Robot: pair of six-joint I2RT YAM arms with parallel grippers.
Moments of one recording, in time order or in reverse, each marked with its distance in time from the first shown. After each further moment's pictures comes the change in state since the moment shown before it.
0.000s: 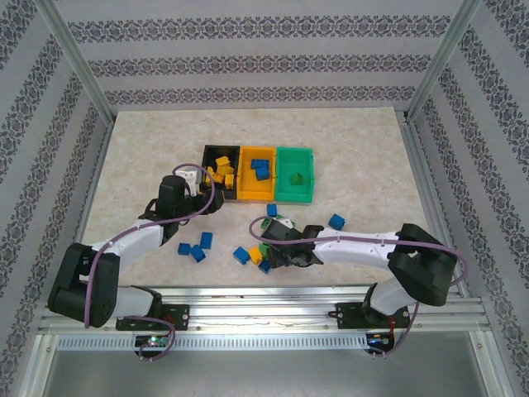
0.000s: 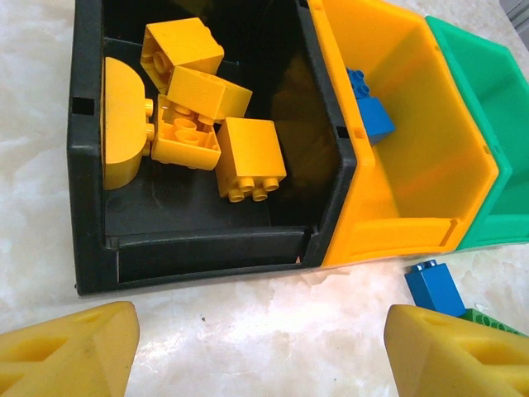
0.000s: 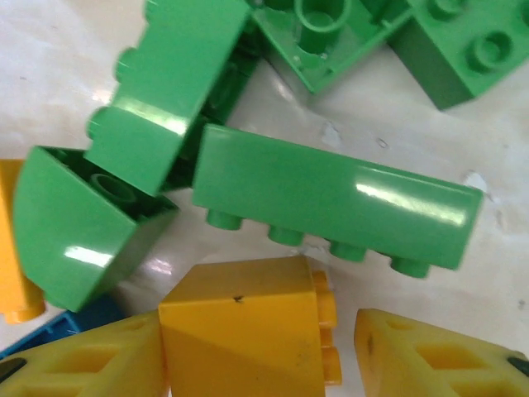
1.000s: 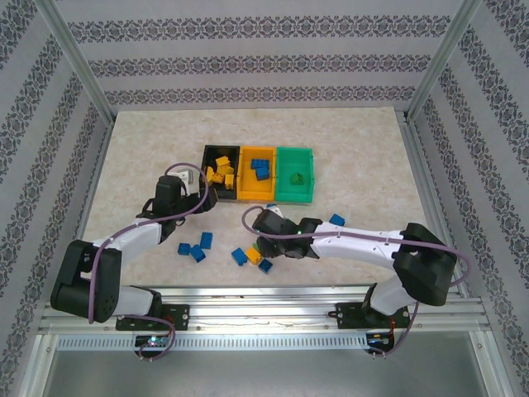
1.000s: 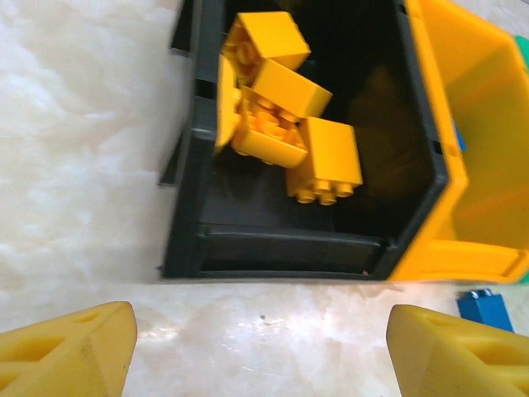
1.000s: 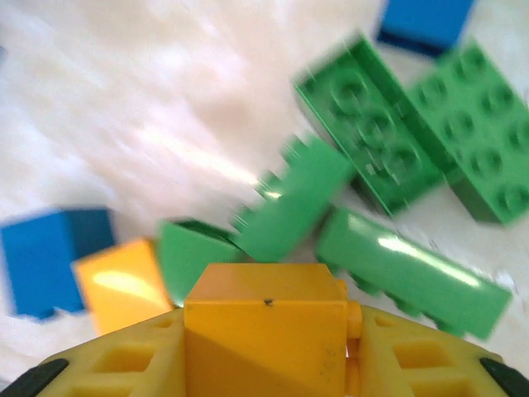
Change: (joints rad) left arm 0.060 0.024 -0.002 -0.034 -0.062 -0.064; right arm 0.002 0.003 0.144 0.040 -0.010 -0.068
